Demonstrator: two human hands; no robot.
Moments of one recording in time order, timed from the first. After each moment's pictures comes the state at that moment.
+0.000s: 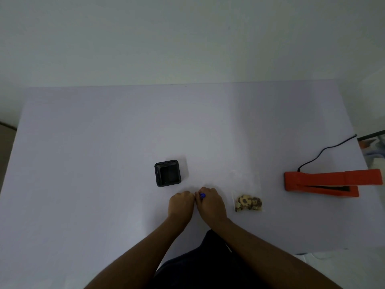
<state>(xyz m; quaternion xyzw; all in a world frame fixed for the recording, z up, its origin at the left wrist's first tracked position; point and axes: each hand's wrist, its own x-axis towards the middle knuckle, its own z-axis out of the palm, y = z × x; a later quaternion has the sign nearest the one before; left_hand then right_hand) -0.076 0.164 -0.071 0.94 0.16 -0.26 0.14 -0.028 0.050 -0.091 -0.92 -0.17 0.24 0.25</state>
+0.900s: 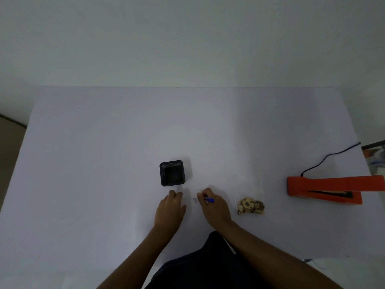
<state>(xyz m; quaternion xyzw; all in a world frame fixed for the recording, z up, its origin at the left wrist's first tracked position) -0.118 0.191 -0.057 0.93 0.23 -0.17 0.24 -0.030 0.041 -0.090 -0.89 -0.17 0.26 0.34</state>
